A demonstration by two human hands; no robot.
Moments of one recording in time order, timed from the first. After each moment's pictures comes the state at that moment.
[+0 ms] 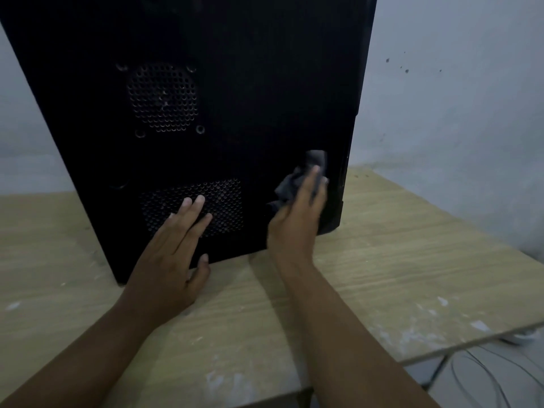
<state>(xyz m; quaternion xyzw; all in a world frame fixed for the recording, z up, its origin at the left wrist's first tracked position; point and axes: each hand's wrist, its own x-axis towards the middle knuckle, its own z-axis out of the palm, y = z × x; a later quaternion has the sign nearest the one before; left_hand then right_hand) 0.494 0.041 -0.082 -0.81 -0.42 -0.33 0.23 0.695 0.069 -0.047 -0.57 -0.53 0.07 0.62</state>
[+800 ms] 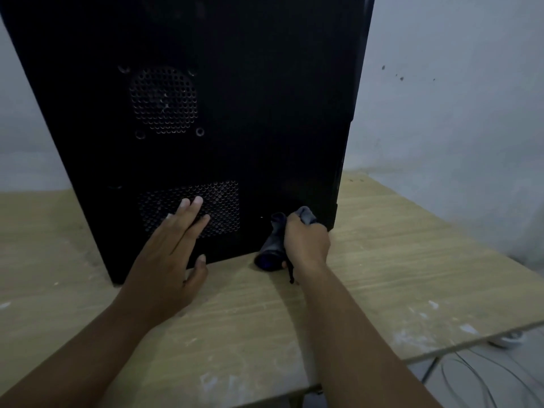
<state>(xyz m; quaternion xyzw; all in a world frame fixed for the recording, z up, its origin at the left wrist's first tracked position) 0.497 0.043 -0.081 -0.81 -0.42 -0.33 0.22 0.722 0.052 -0.037 -0.63 -0.31 0.38 0.60</state>
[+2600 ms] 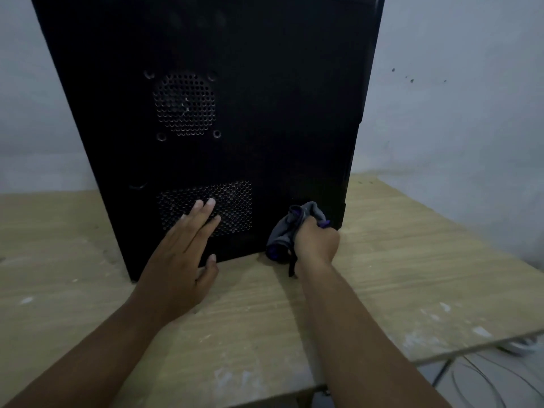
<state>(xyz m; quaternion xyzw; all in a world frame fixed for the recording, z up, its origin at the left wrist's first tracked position) 0.492 0.042 -0.082 -0.81 -0.42 -0.33 0.22 0.709 0.070 -0.043 -0.59 -0.18 0.40 0.68</state>
